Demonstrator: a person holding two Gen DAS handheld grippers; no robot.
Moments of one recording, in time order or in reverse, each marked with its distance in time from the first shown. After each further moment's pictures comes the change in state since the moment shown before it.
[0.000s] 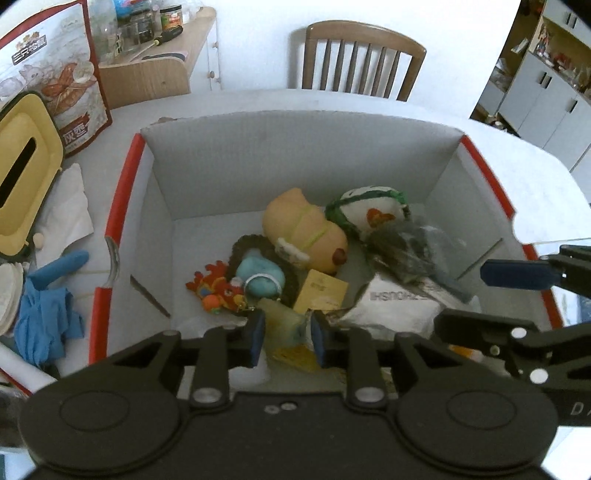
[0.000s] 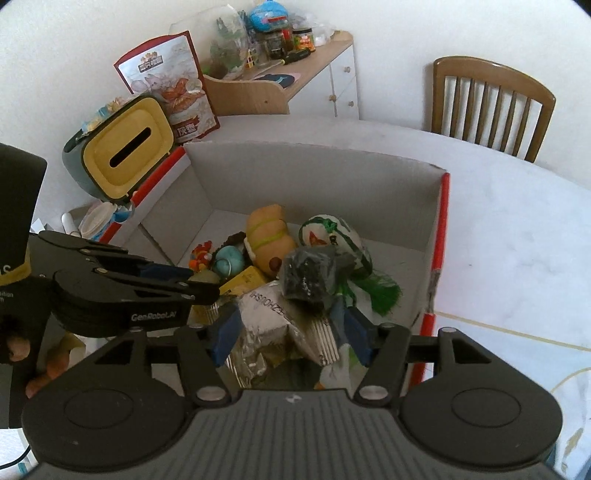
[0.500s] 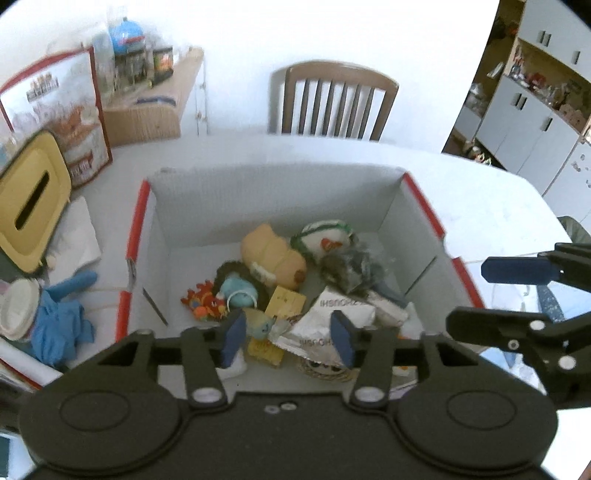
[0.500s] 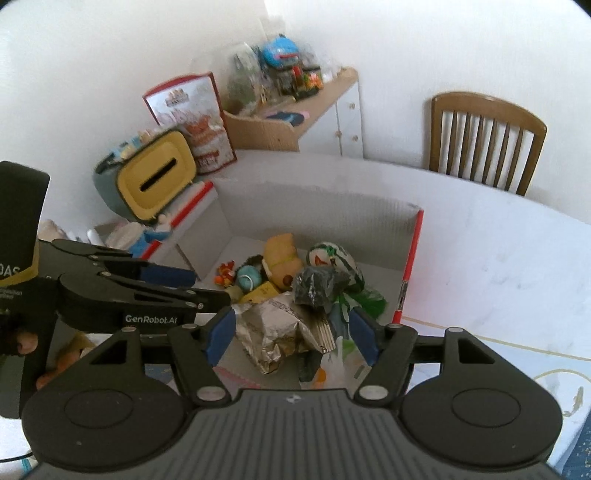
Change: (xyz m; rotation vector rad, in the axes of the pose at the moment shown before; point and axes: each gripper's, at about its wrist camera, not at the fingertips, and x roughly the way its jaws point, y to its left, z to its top) left arm -0.063 -0.017 -0.013 0.022 -0.133 -0.039; right arm -0.073 0.004 -0.009 -0.030 -0.105 0.024
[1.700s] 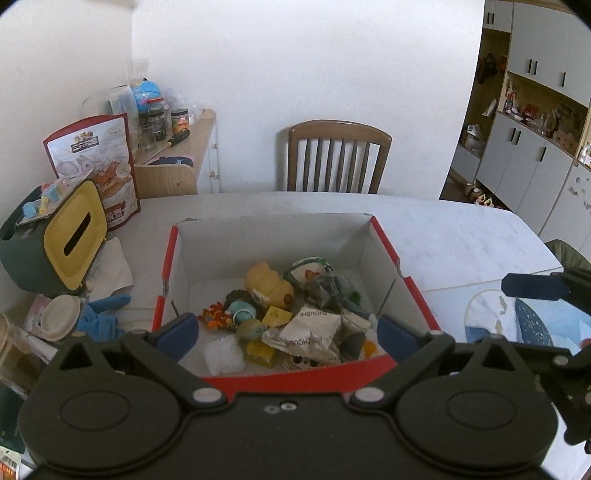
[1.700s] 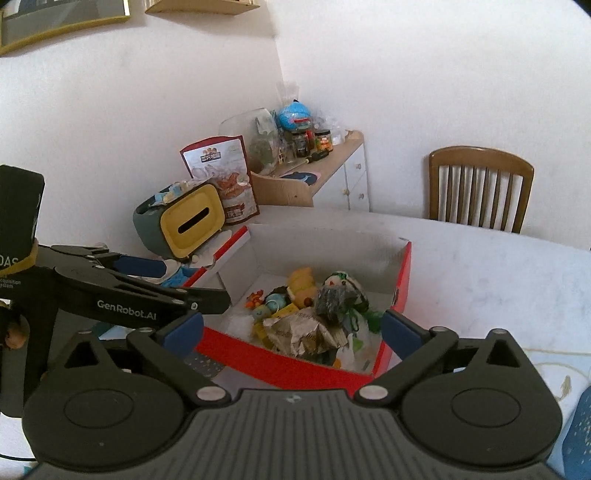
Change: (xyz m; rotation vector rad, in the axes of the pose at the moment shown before) left arm -0.080 -0.027 -0.031 0.012 -0.184 0.052; right arm -0.083 0.012 -0.046 -0.003 -0.210 0.031
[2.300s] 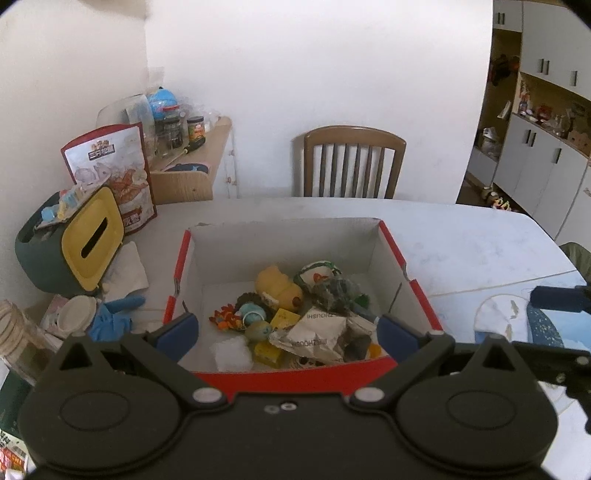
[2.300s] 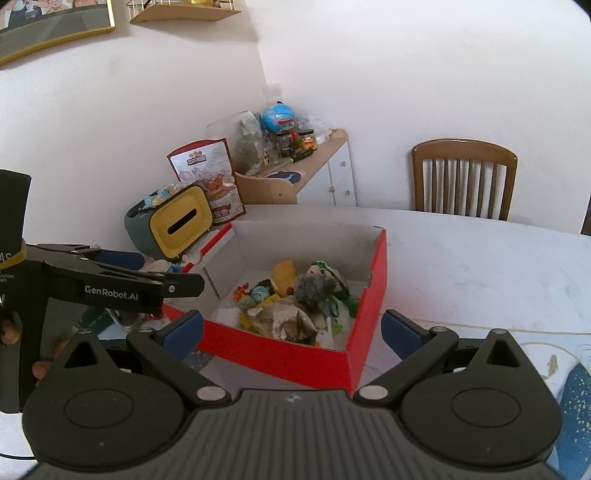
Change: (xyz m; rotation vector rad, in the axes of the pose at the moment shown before) left arm -0.007 -0.016 0.000 -0.004 -0.016 0.074; right arm -0.025 -0.023 -0.012 0.038 -0.002 -0.023
